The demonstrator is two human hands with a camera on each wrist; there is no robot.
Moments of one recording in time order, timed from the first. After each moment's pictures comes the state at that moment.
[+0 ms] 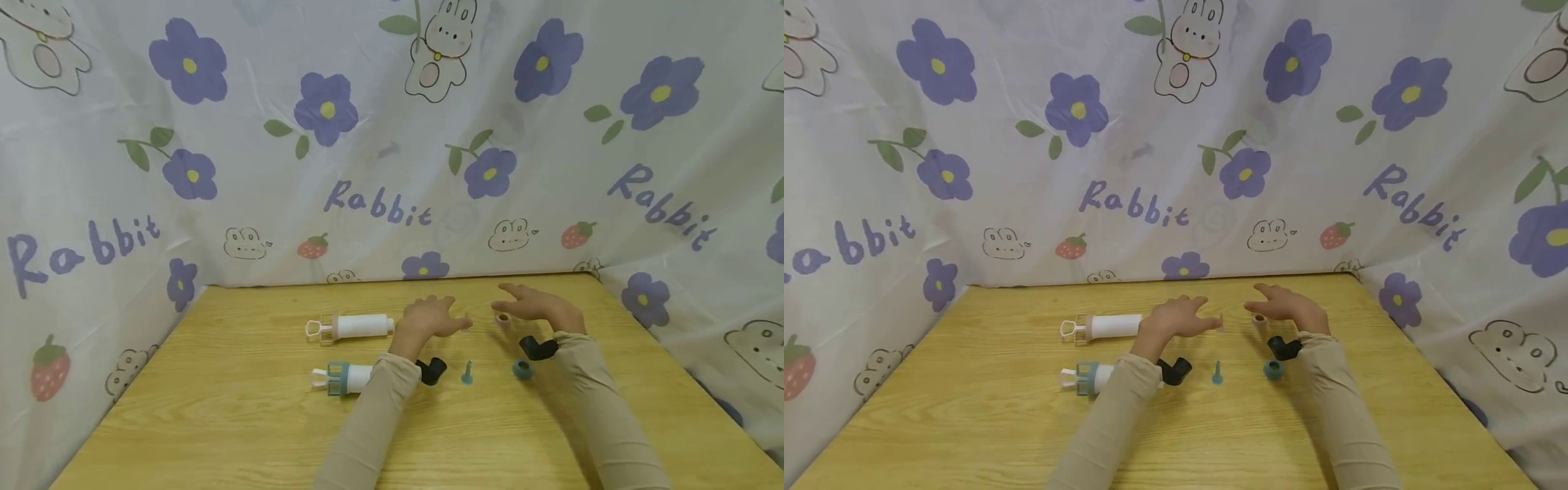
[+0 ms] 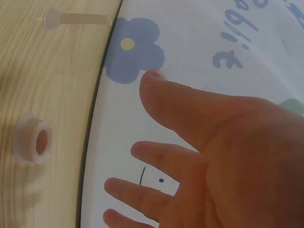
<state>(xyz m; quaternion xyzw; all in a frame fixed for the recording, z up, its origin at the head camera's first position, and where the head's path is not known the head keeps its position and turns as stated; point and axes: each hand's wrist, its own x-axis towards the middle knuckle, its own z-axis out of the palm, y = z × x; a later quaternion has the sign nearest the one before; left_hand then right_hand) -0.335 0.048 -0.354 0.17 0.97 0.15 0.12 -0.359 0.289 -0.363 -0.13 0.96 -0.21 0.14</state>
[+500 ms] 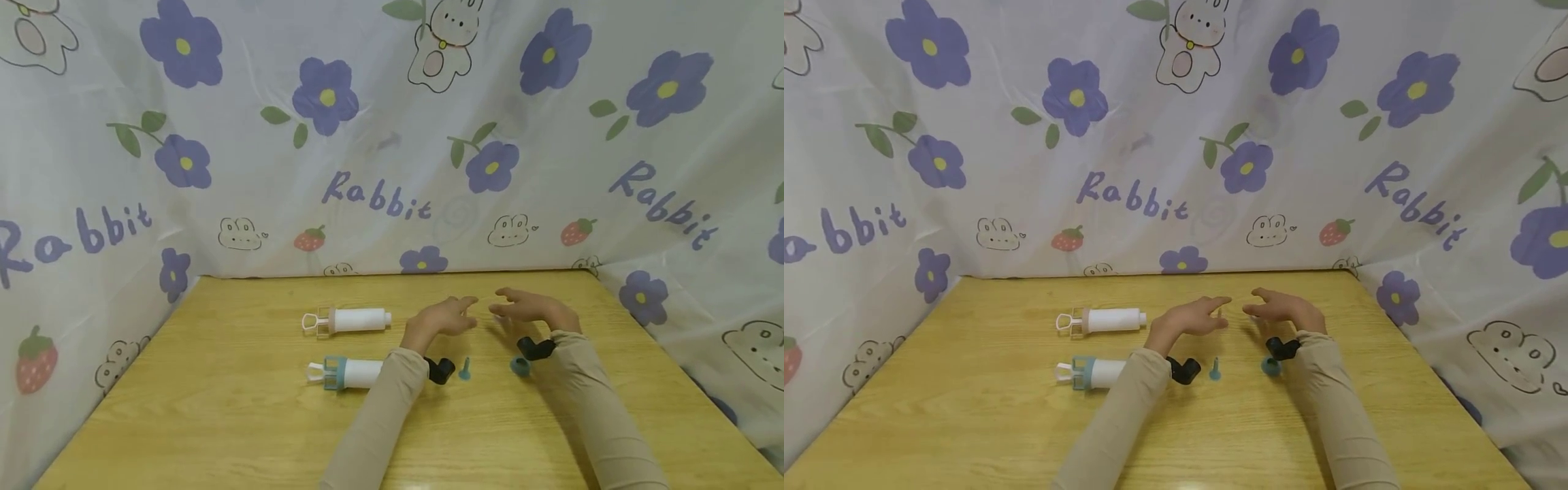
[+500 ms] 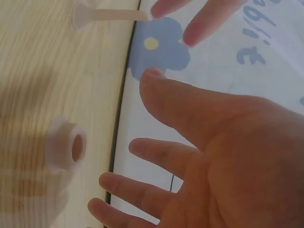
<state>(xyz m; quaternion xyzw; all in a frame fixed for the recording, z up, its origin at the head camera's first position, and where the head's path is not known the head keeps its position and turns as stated) -0.354 0.069 -0.377 0.25 0.92 0.22 0.18 -0.370 0.290 -0.381 -0.12 0.95 -0.23 0.19</state>
